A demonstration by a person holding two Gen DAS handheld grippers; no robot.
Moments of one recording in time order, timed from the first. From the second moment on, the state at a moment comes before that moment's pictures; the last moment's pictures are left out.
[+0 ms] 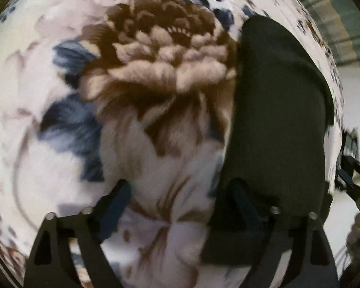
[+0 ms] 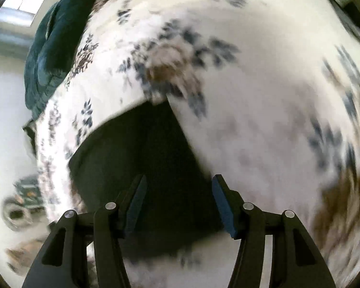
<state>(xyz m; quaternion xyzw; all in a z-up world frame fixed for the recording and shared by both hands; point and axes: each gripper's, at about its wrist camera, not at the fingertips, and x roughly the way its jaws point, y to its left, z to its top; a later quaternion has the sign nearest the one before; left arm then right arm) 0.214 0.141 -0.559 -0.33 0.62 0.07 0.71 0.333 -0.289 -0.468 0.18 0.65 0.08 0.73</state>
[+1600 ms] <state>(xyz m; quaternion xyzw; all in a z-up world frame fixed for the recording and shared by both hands) 0.312 0.149 -0.492 -0.31 0.55 0.04 0.77 0.307 -0.288 -0.501 0.14 0.76 0.09 0.62</state>
